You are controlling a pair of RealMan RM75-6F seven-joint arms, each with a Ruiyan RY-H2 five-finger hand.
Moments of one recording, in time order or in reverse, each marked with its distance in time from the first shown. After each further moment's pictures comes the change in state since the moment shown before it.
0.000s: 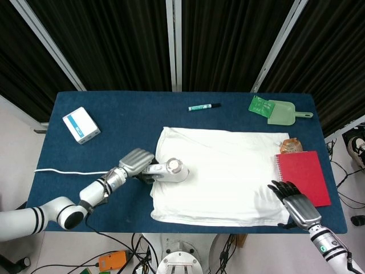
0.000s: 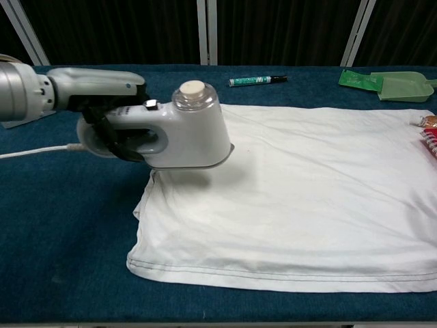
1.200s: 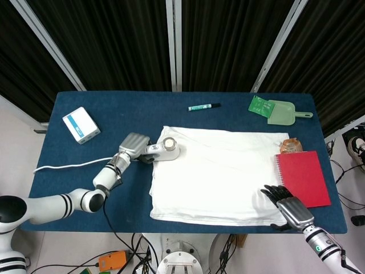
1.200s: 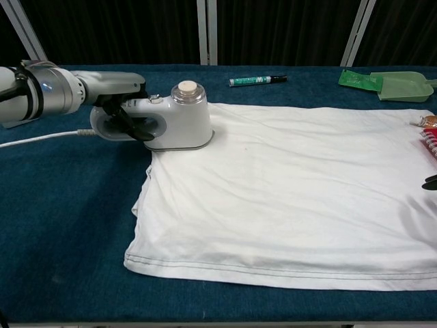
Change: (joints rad) left arm -0.138 -0.154 0.059 0.252 -0.423 0.098 0.278; right arm 0.038 -0.044 -0.049 0.066 -0.022 0.003 0.093
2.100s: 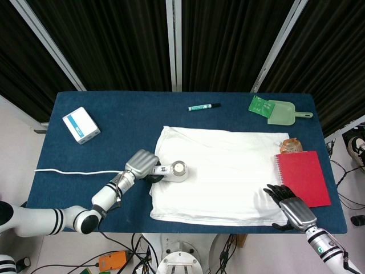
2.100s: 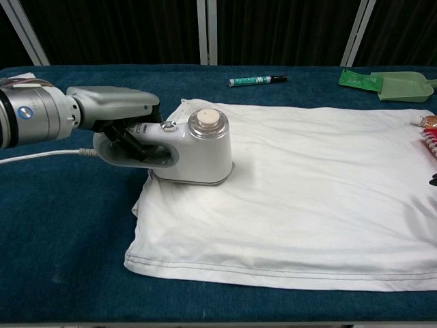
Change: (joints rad) left arm 0.048 0.044 0.047 -0.254 0.115 0.095 0.111; right arm -0.016 -0.010 -0.008 0.022 0.003 0.040 0.016
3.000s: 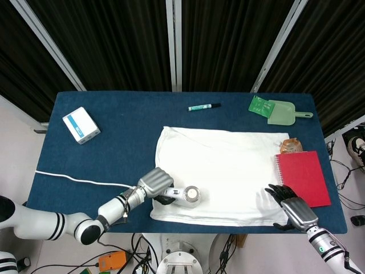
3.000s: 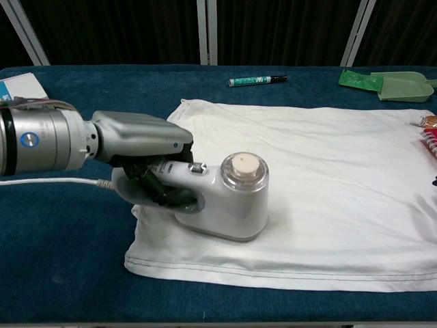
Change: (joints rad) left arm -0.058 0.035 0.037 -0.174 0.037 -0.046 0.071; right arm 0.003 -0.002 -0.003 0.014 0.006 -0.003 0.023
